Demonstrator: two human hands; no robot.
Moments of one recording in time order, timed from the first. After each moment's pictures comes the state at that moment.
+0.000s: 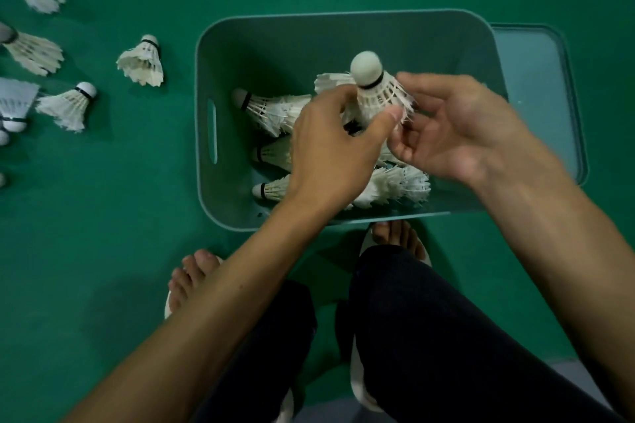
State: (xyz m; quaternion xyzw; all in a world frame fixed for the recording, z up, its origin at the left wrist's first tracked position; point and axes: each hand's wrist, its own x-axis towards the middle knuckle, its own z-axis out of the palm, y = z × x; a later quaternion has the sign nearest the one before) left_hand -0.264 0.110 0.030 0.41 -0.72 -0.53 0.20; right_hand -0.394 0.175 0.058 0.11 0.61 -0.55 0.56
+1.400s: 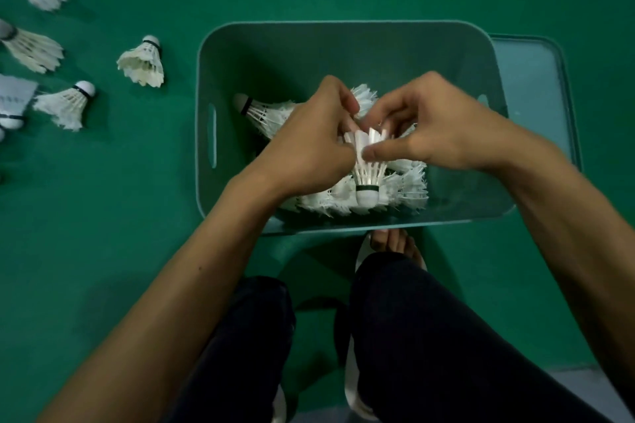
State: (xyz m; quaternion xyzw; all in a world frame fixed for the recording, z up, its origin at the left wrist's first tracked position) left_hand -0.253 0.071 0.038 0.32 -0.79 -0.53 0.01; right_hand -0.408 0.163 0.058 -0.47 0.76 -0.19 0.41
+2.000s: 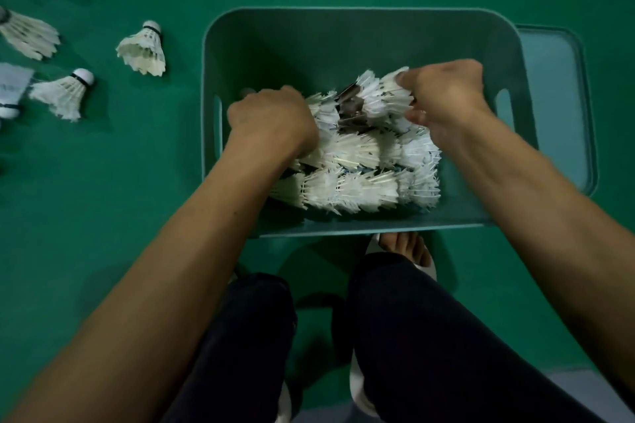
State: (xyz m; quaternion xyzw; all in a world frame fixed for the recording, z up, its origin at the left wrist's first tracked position) left_hand -0.263 0.035 0.032 0.47 -0.82 -0.17 -0.27; right_hand -0.420 0.121 0.000 -0.02 0.86 -0.42 0.29
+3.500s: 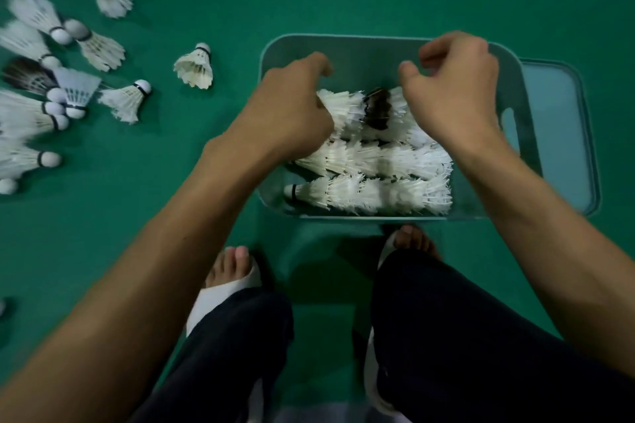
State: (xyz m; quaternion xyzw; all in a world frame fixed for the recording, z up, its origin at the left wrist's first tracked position) left_hand -0.208 0.023 0.069 0.40 -0.85 -0.35 0.00; right_hand -0.368 0.123 0.063 -0.30 0.90 -0.30 0.09
